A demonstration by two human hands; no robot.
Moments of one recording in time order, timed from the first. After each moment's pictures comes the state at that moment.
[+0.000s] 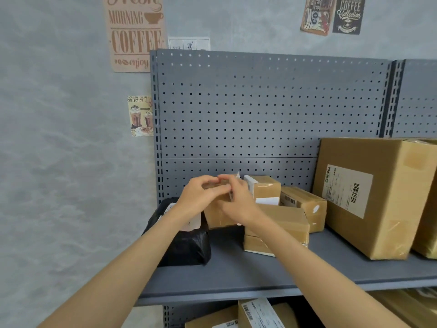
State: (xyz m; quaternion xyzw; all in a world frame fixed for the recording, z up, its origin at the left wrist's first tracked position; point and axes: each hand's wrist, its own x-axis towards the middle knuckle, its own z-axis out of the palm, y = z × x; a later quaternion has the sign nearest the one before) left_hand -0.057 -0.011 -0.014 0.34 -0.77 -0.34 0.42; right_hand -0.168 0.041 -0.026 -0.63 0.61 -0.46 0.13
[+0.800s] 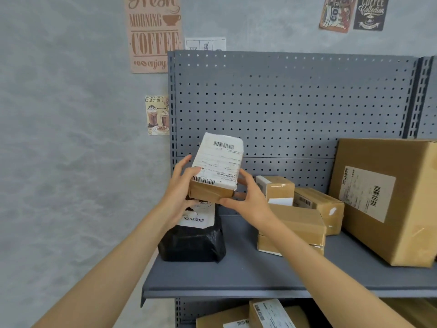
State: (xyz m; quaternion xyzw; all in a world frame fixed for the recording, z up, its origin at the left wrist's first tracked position) left_hand -0.004 -0.015 -0.010 0.27 -0.59 -0.55 0.53; right_hand -0.161 0.038 -0.032 -0.62 0.53 -0.55 0.19
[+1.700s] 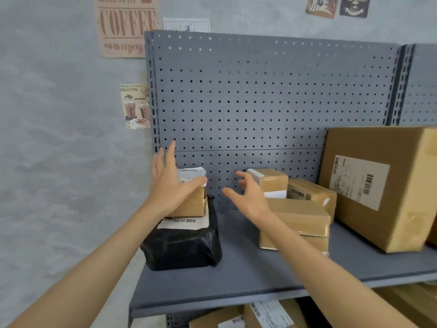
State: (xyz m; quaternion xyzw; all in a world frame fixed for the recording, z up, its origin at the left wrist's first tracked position) left_hand -0.007 -0.057 -0.018 0.38 -0.77 -0.17 0.49; right_hand -0.174 0.009 -0.045 -0.53 0.65 -0.53 0.11
